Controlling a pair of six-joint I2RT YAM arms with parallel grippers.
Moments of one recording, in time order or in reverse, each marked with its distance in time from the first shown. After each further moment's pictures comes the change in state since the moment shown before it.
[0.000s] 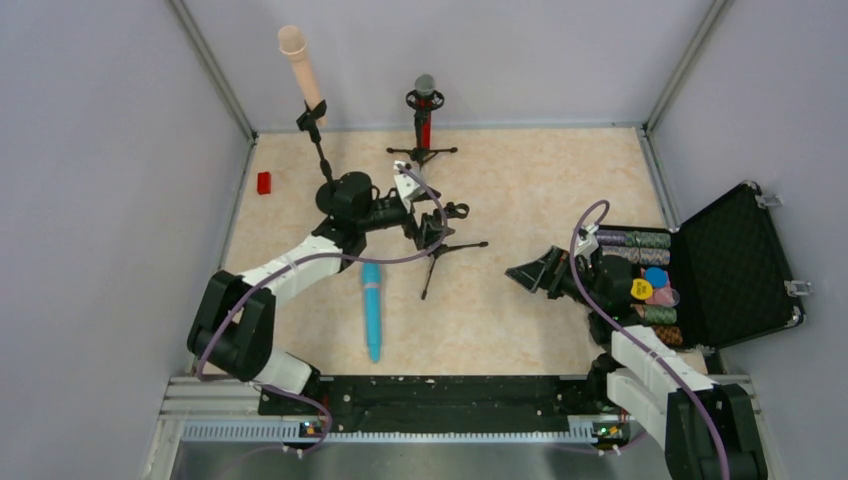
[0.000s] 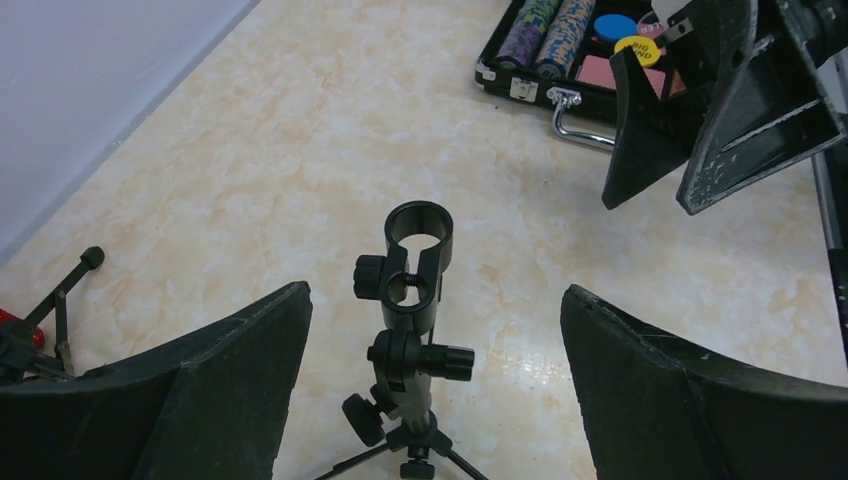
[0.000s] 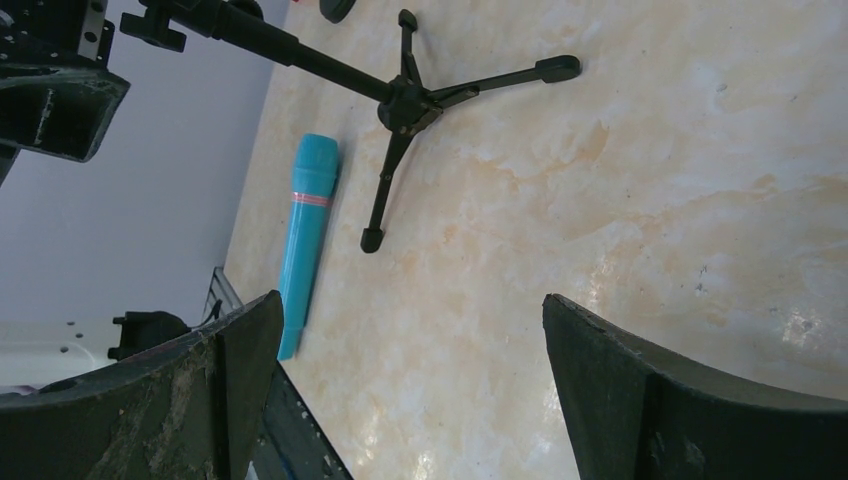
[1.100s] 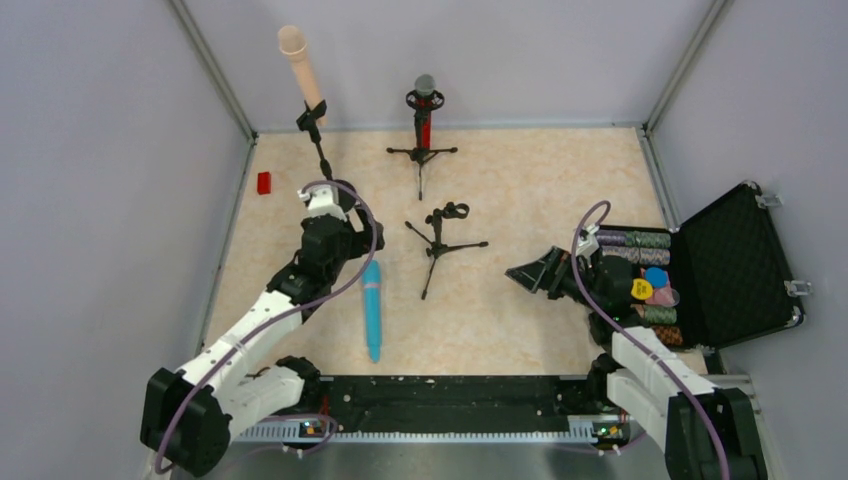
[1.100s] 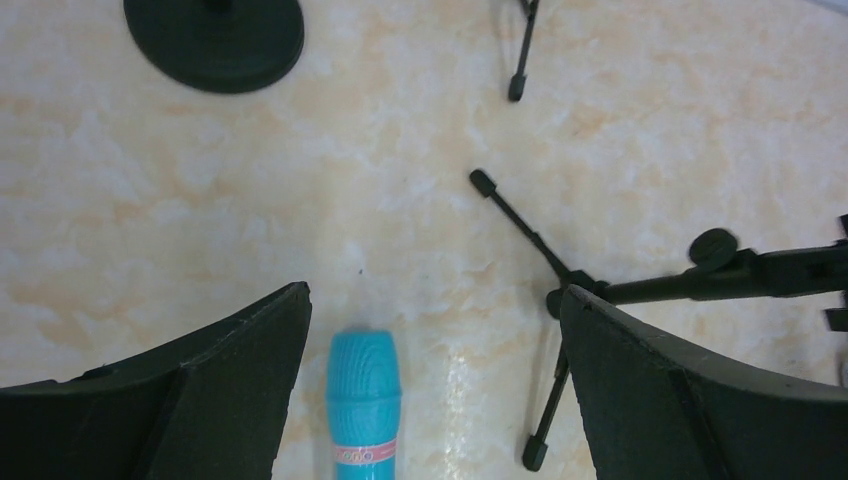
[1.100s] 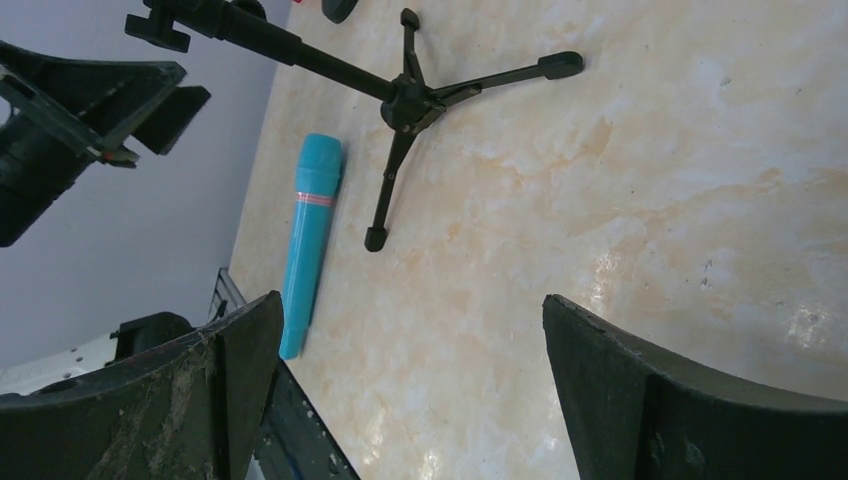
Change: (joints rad) left arm 0.011 -0.519 -0.269 -0.443 -1.068 -0.678; right arm 0.000 -0.015 0.000 -0.019 -0.001 0.005
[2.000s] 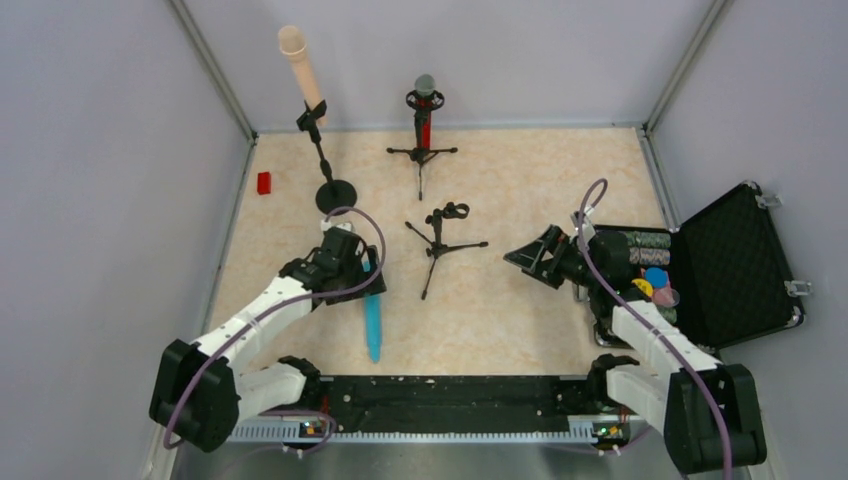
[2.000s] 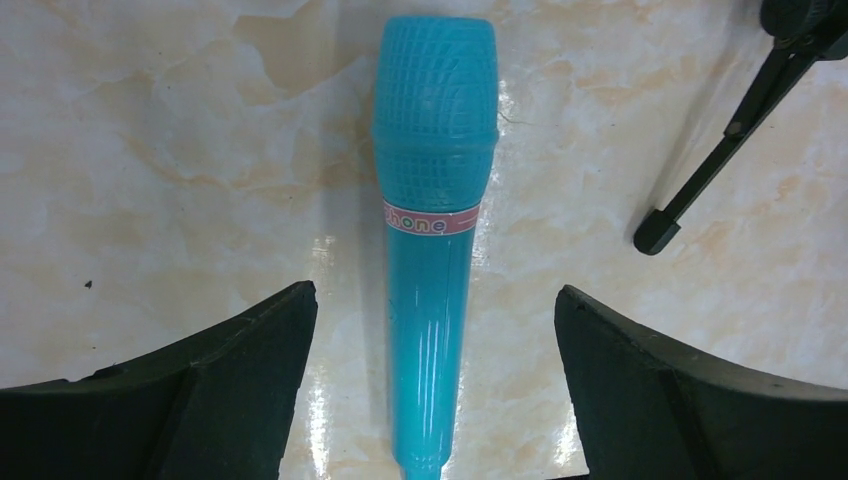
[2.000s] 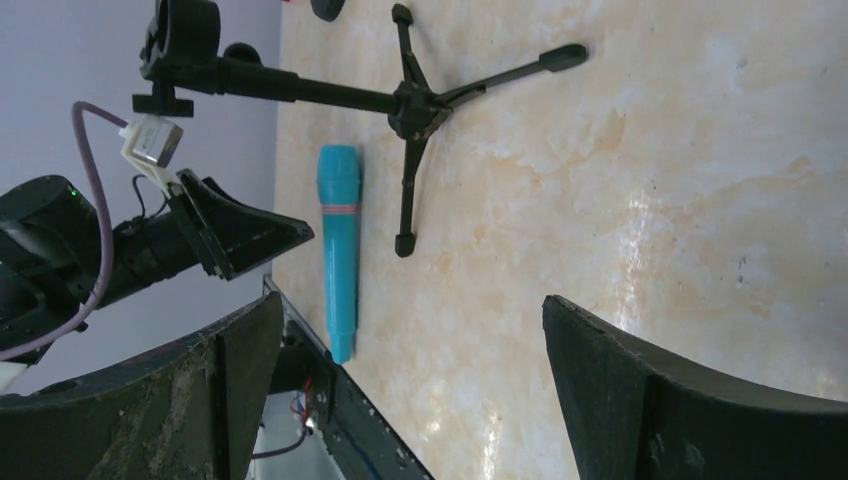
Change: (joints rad) left arm 0.001 0.121 0.021 -0.519 0.208 -0.130; right arm 0.000 0.095 0.177 -0.218 -0.014 0.083
